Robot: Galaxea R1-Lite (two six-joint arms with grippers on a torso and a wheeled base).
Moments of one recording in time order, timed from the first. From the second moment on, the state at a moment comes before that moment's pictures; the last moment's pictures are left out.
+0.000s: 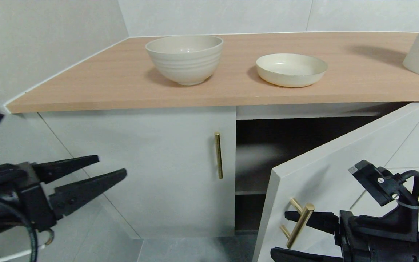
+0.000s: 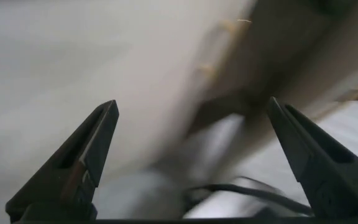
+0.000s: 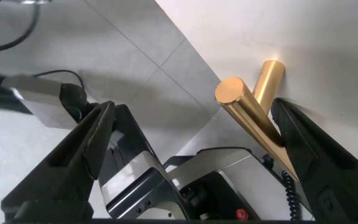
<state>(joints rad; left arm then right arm) -0.25 1.10 -0.57 -0.35 -0.42 -0.15 0.89 1.39 -0.37 -0.84 0.31 0.42</state>
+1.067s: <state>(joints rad) -0.79 1.73 -0.66 -0.90 -0.25 -0.23 0.88 1.40 -0.37 -0.84 0.31 0.42</state>
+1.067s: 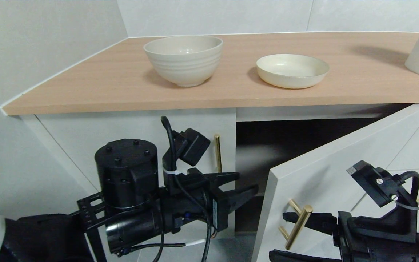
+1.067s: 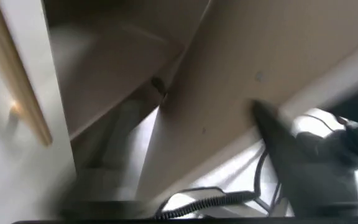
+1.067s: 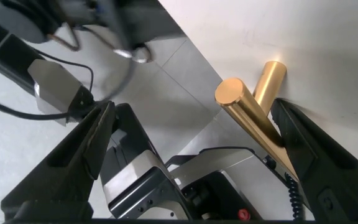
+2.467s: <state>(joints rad) -0.89 1.89 -0.66 -1.18 -0.18 -0.25 0.72 1.18 -0.17 -0.83 0.31 0.42</state>
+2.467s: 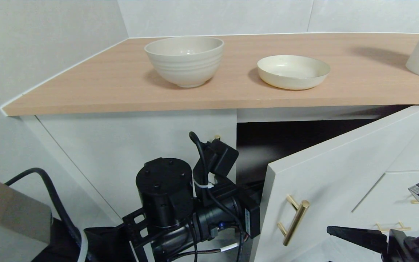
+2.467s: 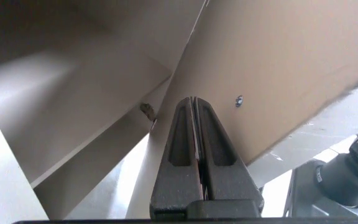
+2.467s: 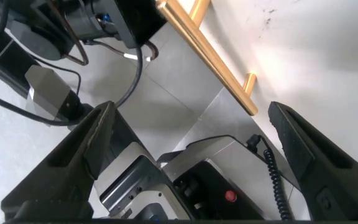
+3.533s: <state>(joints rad) -0.87 1.92 -0.73 -1.15 -0.18 -0.26 0.72 1.17 -0.16 -0.83 0.33 0.42</state>
